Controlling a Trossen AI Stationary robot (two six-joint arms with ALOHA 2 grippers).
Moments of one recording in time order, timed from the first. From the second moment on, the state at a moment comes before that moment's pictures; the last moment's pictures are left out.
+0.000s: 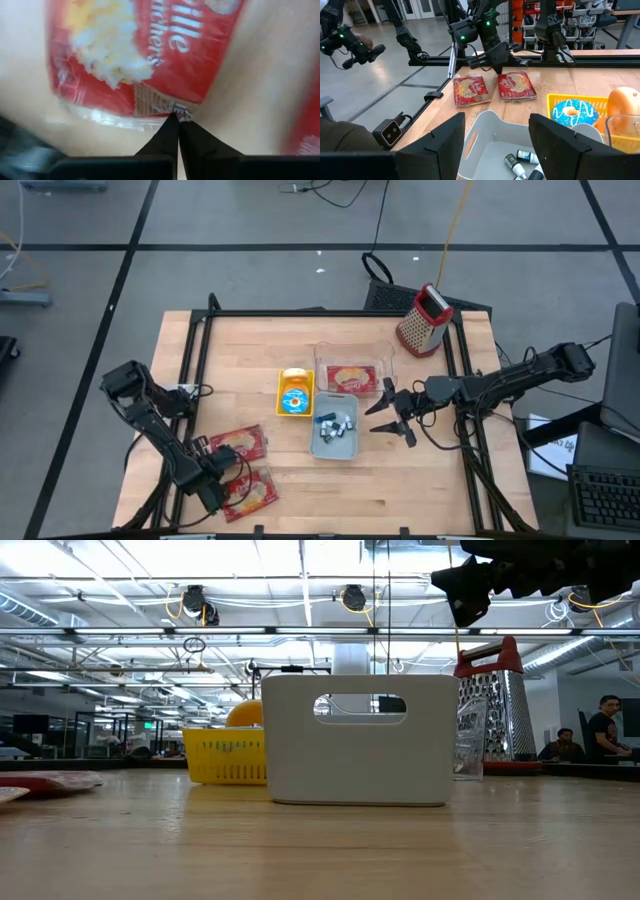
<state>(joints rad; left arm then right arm) -0.96 1.66 0.86 -0.99 0.01 -1.49 0.19 1.01 0.44 0.43 -0.13 0.11</state>
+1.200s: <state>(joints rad) -0.82 1.50 1.39 -1.21 -1.15 -0.91 0.24 1.46 0.44 1.07 -0.05 0.02</state>
